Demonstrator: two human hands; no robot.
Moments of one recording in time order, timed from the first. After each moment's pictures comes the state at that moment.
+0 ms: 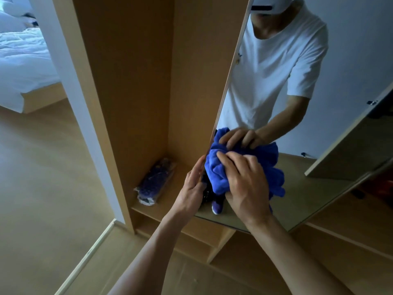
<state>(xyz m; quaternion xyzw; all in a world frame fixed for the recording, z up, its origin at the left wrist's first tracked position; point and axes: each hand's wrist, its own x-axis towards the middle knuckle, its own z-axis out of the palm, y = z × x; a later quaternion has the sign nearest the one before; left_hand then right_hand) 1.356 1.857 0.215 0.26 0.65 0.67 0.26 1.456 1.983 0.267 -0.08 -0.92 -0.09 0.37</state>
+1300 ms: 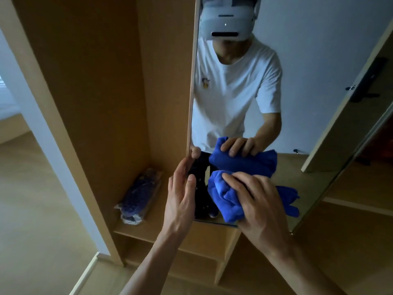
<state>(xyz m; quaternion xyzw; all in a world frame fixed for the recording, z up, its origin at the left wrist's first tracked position) 1.361 1.875 0.115 0.31 0.68 0.66 0.06 1.514 1.993 0.144 -0.11 -0.93 -0.03 0.36</state>
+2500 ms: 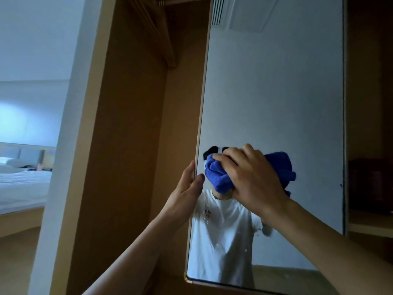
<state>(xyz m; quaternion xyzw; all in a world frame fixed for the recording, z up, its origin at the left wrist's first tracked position) 1.316 1.891 0.104 0.48 0.55 0.69 0.05 1.462 2.005 0.159 -0.02 -0.79 -0.35 0.50</state>
